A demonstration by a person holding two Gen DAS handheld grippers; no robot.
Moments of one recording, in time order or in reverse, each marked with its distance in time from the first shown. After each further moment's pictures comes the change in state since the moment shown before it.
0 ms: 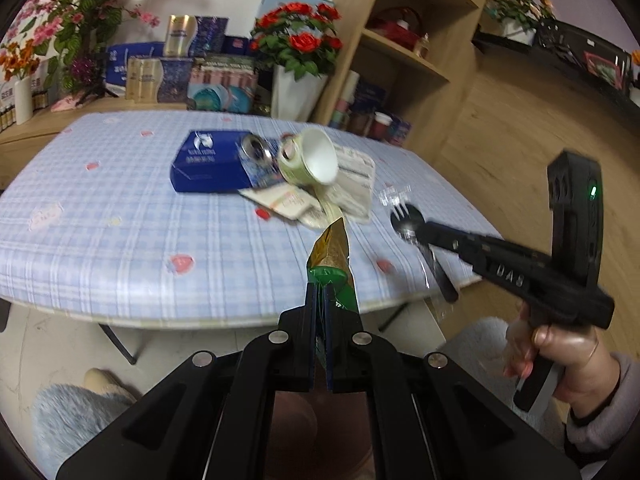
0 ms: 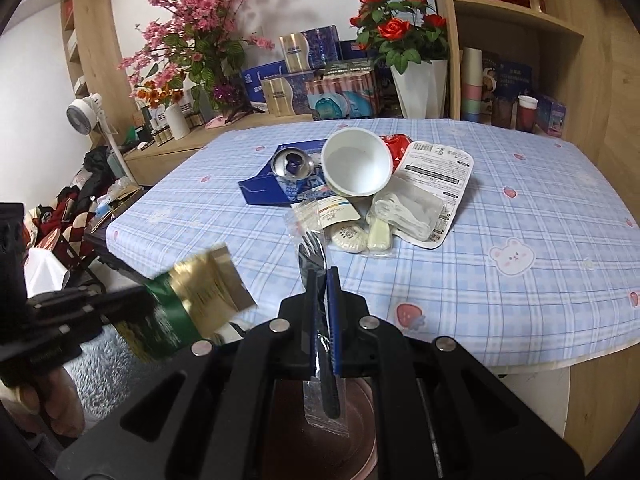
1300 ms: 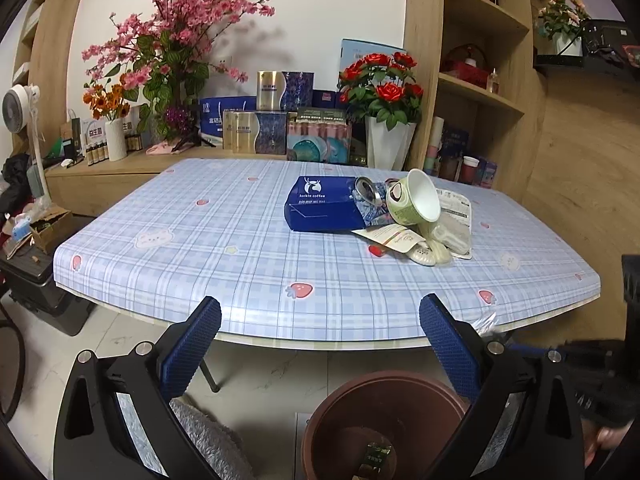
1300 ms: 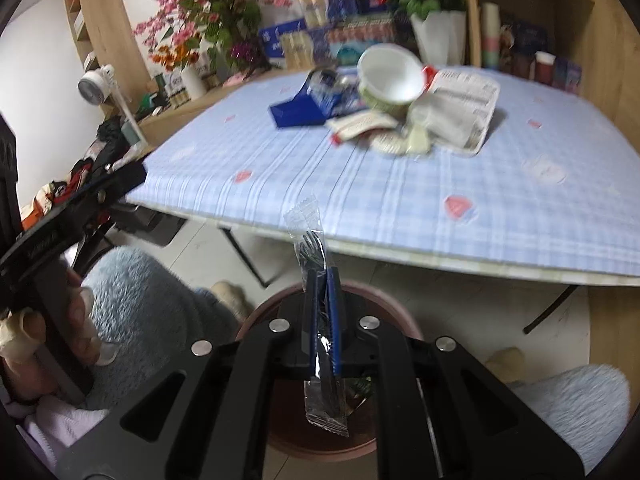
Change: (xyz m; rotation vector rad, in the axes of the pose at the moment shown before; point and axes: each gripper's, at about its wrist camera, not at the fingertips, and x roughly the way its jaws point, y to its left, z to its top) left arm -0.026 0.024 -0.018 -0.005 -0.226 0.382; right arm 0.012 0.031 -0.075 0.006 0.146 0.069
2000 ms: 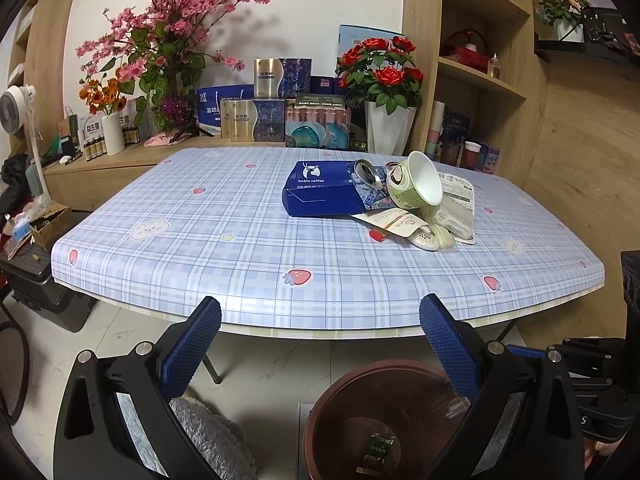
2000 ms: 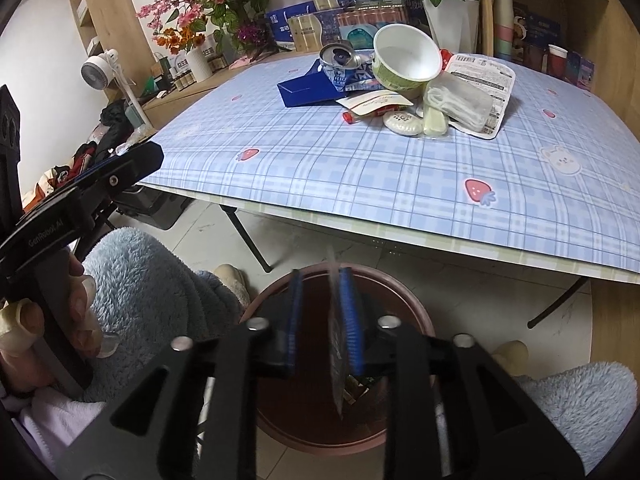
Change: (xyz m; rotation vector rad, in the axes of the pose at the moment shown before) left arm 0.008 -0.003 -0.007 0.016 0.042 0.007; right arm 0.010 0.005 -0.004 -0.015 0.040 0.005
